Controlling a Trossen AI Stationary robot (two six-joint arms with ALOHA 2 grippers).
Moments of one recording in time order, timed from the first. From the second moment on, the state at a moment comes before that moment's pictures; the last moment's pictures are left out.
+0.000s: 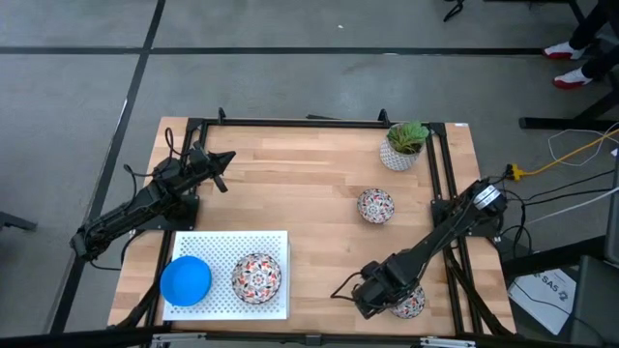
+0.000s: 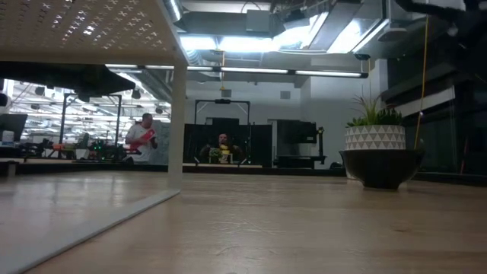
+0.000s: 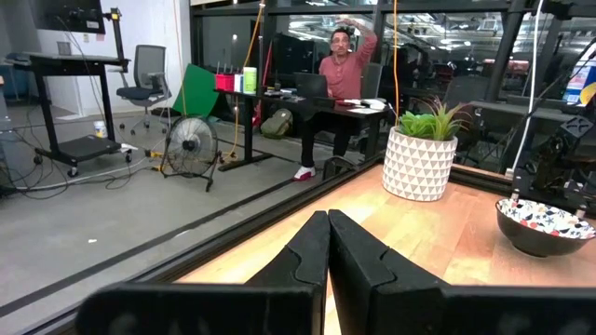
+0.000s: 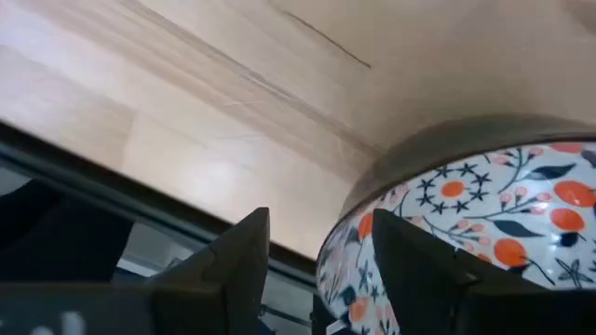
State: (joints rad) left arm 0.62 0.00 0.01 0.03 -0.03 -0.09; right arm 0.67 1.81 1.25 -0.79 -0.31 1.69
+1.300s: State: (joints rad) left arm 0.62 0.00 0.01 0.03 -0.03 -0.09; right arm 0.68 1.86 1.34 -0.87 -0.26 1.53
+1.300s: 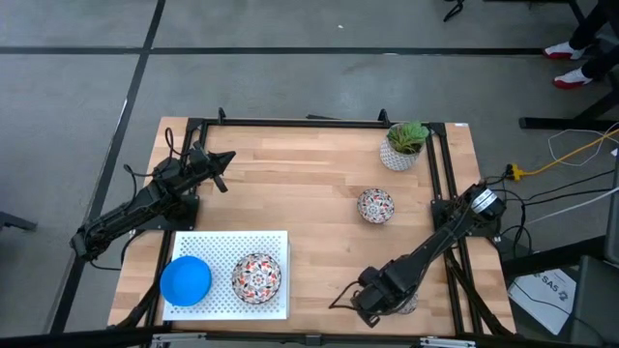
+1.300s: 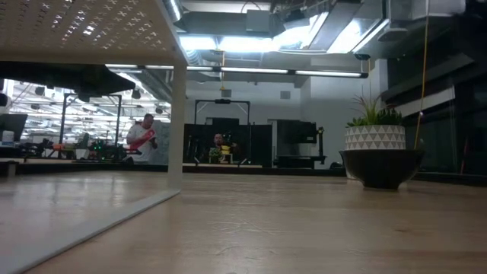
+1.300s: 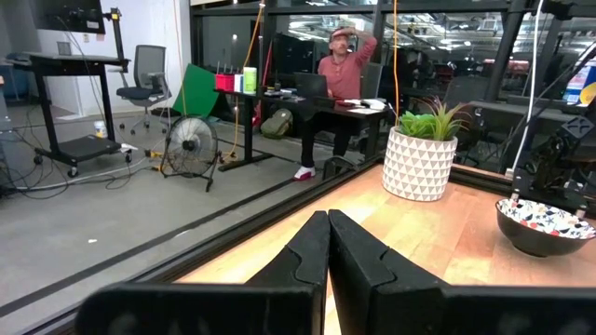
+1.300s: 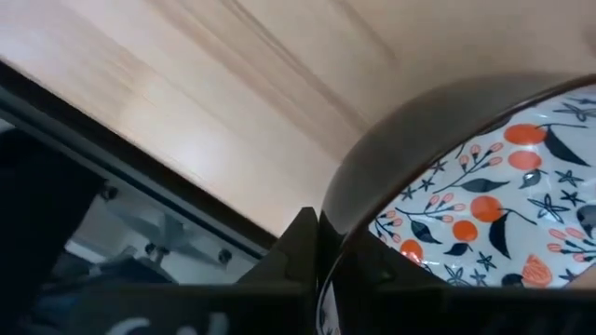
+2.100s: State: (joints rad) left arm 0.62 0.00 0.01 0.03 -0.03 -0.09; right arm 0.48 1.87 1.56 -0.80 0.12 1.17
